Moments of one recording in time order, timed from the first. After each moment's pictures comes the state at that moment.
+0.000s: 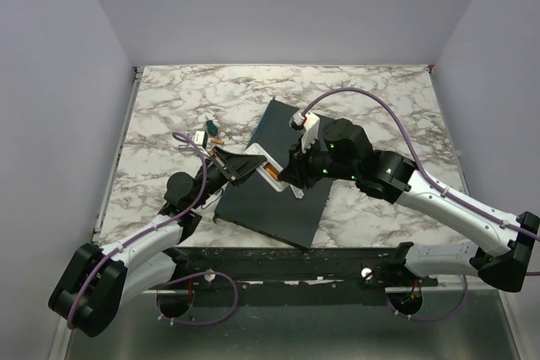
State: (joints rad) left arm -0.51 0.99 0.24 1.00 0.35 -1.44; right arm 0.97 1.19 1.19 -0.47 -0.15 0.26
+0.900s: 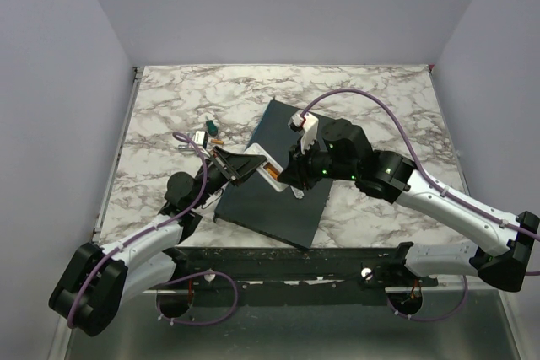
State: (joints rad) left arm -0.51 0.99 0.24 1.00 0.35 -1.44; right arm 0.97 1.20 1.19 -0.48 -0.18 0.26
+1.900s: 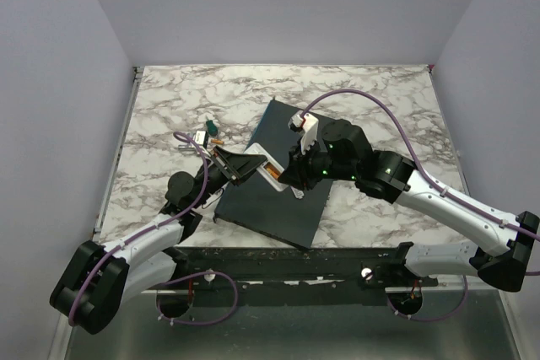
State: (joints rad) left arm -0.51 1.01 0.24 1.02 0.35 -1.45; right arm 0.97 1.20 1.19 -0.49 -0.18 0.26
